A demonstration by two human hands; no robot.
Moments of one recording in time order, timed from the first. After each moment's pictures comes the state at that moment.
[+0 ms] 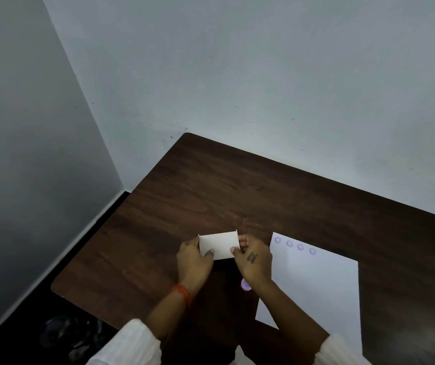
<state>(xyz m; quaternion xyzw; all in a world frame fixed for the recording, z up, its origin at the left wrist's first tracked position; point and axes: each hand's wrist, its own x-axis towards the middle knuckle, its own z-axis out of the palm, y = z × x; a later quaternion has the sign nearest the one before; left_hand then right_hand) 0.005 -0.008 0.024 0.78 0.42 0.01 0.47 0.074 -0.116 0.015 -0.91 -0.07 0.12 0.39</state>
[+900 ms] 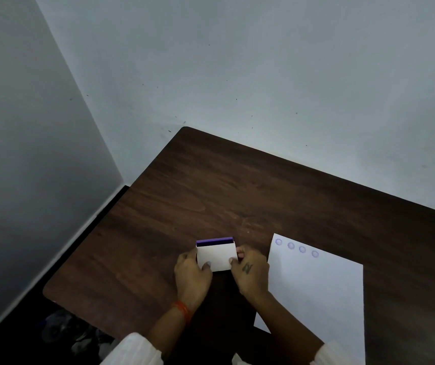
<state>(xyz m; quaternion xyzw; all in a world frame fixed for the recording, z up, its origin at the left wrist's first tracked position) 0.004 -0.019 -0.001 0.78 0.43 0.02 0.45 0.074 -0.115 -0.012 -0.92 -0.04 0.17 0.35</state>
